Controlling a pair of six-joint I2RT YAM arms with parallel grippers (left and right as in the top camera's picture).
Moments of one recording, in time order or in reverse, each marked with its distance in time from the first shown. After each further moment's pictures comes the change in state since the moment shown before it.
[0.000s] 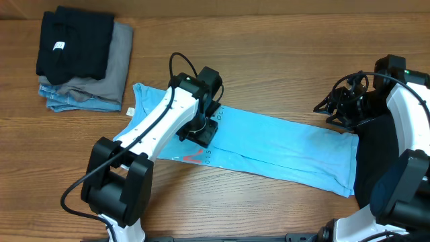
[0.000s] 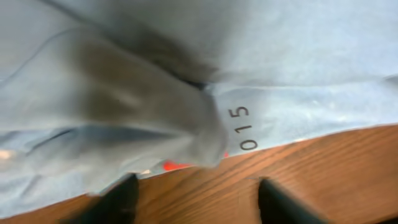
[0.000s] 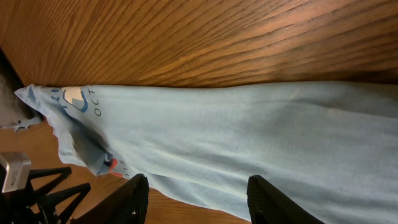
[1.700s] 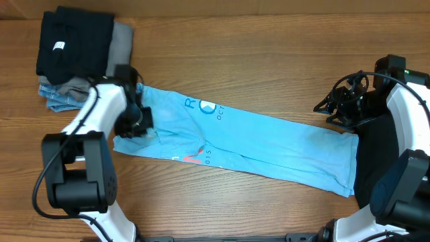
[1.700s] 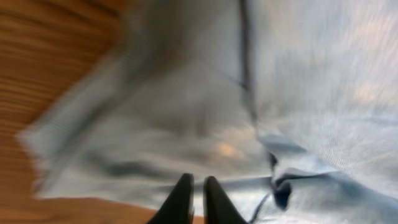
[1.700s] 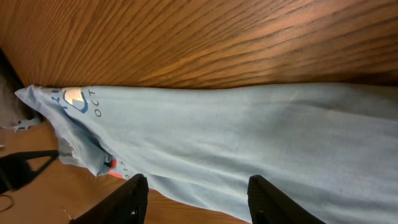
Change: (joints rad) left arm 0.530 0.007 -0.133 0.157 -0.017 -0.158; right arm 0.000 0.000 0.000 0.004 0.000 0.000
